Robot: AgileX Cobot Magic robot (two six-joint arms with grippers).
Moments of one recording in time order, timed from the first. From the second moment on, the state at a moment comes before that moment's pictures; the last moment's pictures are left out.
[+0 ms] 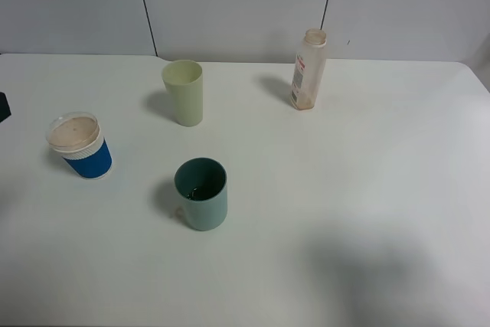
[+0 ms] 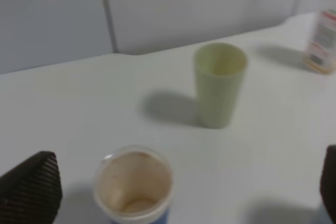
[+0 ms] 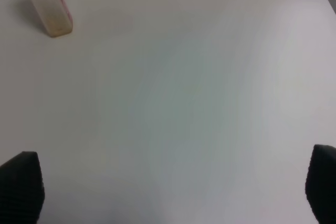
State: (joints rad) left arm -0.06 0.34 -0.36 -0.45 0.42 0.48; right arm -0.01 0.00 -0.50 0.01 1.06 0.05
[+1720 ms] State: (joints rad) left arm -0.48 0.89 -0.21 -0.21 0.11 0.06; right arm -0.01 0.00 -0.50 0.01 1.06 0.05
